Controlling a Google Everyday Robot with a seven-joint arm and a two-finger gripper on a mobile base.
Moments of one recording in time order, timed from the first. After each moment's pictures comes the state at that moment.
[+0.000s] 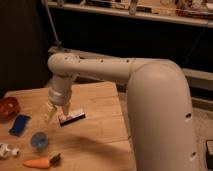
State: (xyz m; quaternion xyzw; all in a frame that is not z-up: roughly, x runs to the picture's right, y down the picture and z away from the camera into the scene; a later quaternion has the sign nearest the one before) arm -0.213 0.142 0.648 -0.55 0.08 0.37 0.74
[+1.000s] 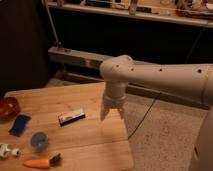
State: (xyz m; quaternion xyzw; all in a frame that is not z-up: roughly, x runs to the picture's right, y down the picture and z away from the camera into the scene) arm 0.074 0.114 0.677 -0.31 0.28 0.65 0.64
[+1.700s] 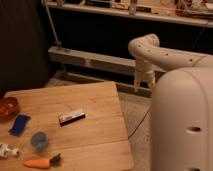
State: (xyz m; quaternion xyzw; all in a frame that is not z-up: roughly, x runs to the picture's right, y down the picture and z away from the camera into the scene) arm 0.182 -0.045 0.802 -0.13 0.36 0.73 0.56
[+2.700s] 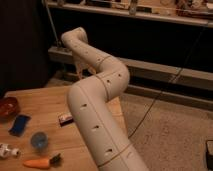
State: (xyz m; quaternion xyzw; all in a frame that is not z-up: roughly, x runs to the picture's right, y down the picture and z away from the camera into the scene) arm -0.179 -0.065 0.888 -0.26 0.28 0.57 0.73
